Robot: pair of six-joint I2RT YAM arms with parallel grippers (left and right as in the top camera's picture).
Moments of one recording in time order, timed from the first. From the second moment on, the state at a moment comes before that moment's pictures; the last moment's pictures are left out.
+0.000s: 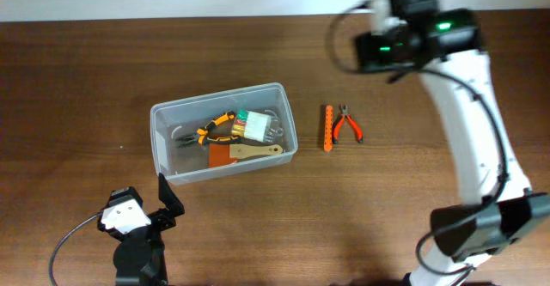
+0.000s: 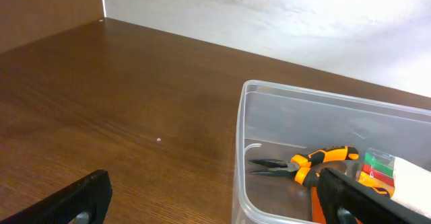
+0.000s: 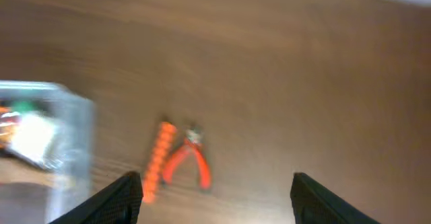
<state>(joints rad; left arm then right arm) -0.05 0.02 0.10 -0.29 -0.33 -0.22 0.15 1.88 2.08 -1.25 0.04 -0.03</state>
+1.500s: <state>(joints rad) -0.05 0.02 0.10 -0.29 -0.33 -0.22 0.14 2.10 1.48 -0.90 -0.07 -0.04</state>
